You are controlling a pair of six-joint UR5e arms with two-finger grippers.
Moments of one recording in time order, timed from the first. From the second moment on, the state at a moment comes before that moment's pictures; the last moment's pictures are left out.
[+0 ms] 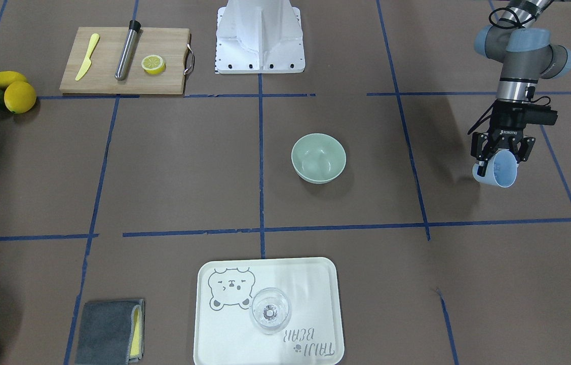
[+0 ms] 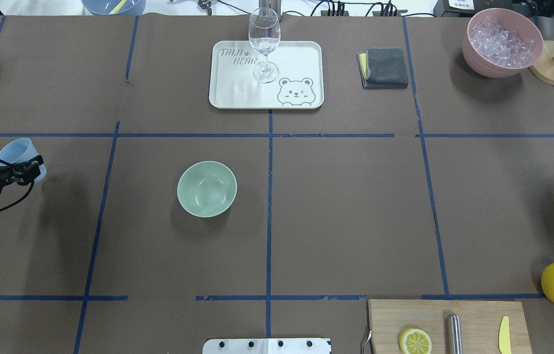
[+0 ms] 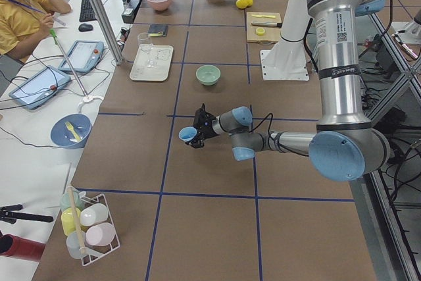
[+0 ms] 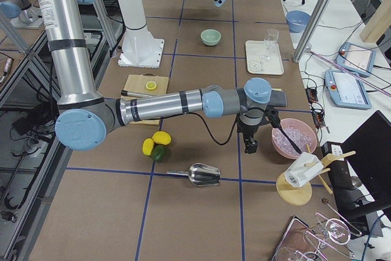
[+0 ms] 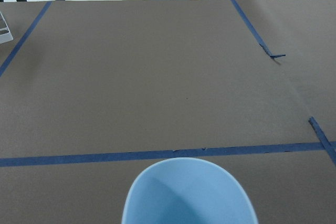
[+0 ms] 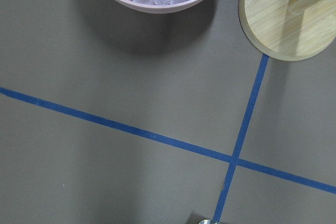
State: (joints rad) left arm -0.62 -1.39 -1.61 -2.87 -1.26 -1.05; right arm 1.44 -1.40 1.59 -1.59 2.30 -0.07
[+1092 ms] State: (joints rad) left arm -0.67 -1.69 -1.69 -2.77 -1.27 -0.47; right arm 1.45 -1.41 1.59 -1.58 2.30 -0.07
